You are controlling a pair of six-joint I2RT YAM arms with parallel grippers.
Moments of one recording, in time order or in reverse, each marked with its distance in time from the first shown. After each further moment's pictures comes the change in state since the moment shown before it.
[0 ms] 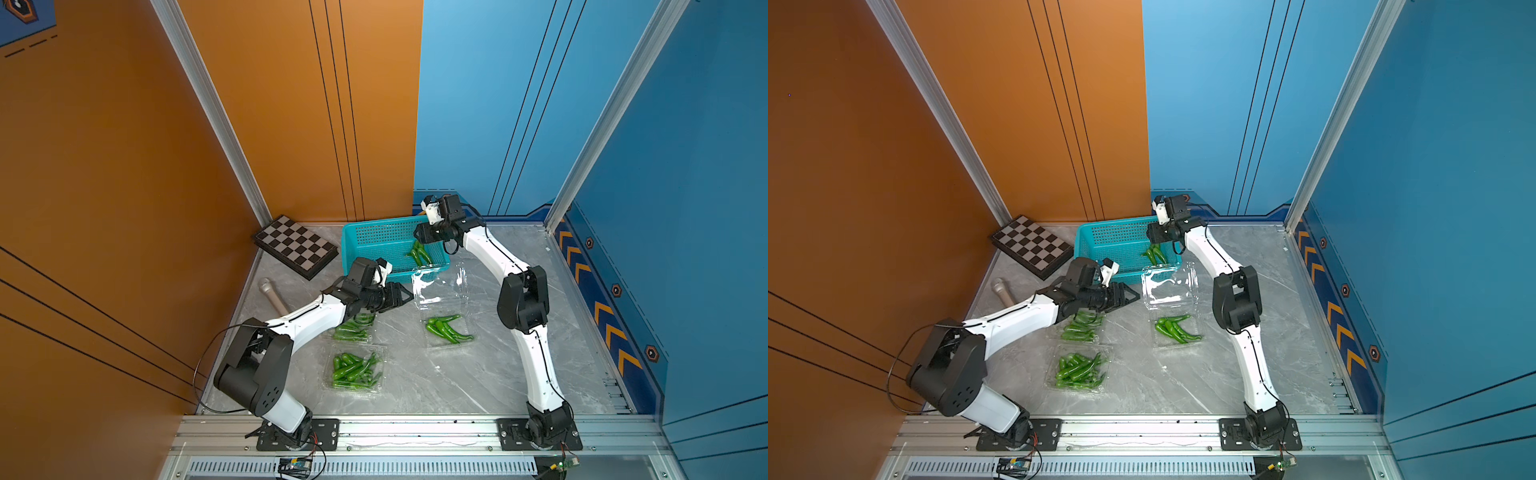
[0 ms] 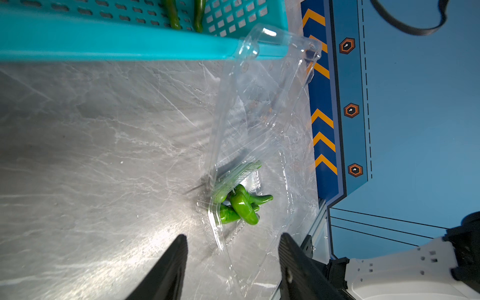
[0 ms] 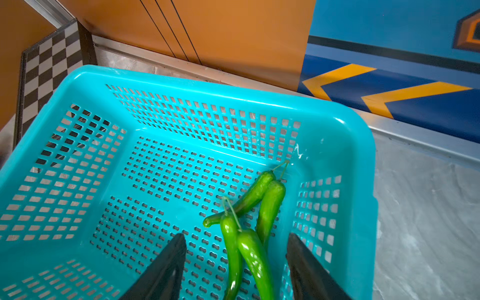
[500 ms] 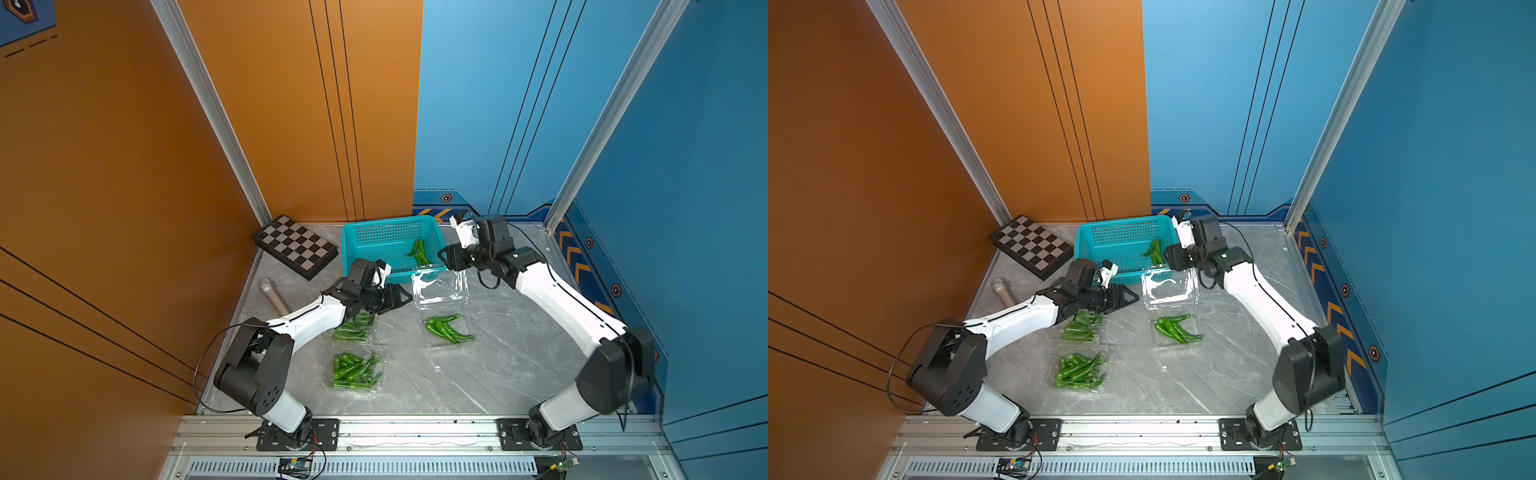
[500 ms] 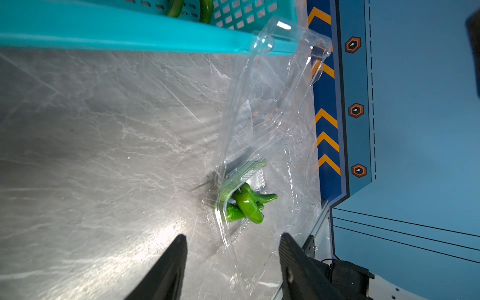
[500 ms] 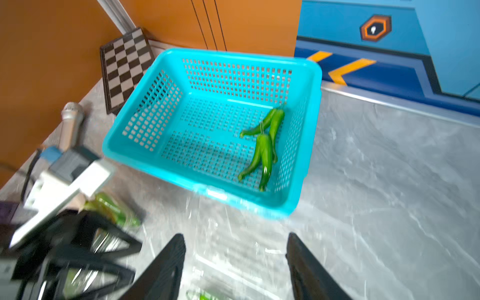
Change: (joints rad) left arm 0.006 0.008 -0.007 0.000 -0.003 0.001; right arm 0.052 -0.891 -0.928 0.104 0.046 0.021
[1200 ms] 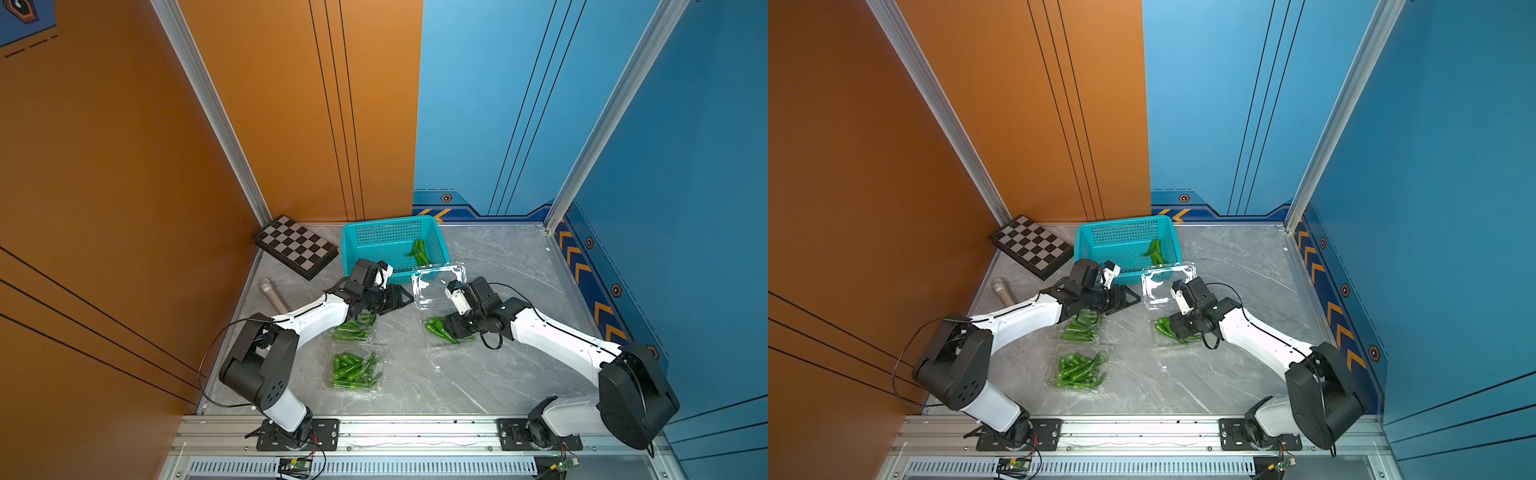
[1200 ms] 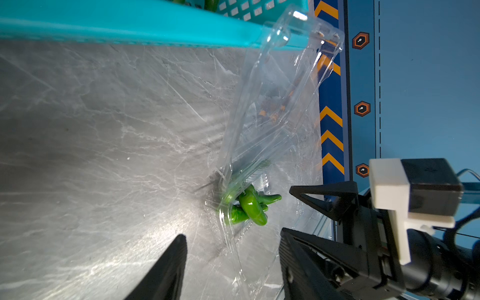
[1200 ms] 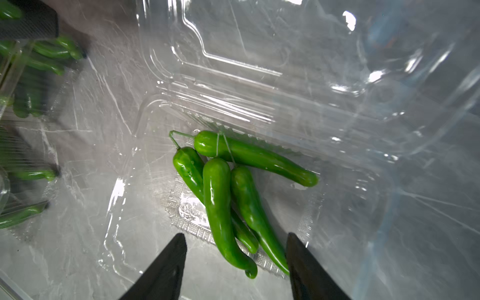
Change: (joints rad) left arm -0.008 0.031 0.014 0.000 0.000 0.001; right arm 0.155 -0.076 -0.436 -0.042 0.066 0.063
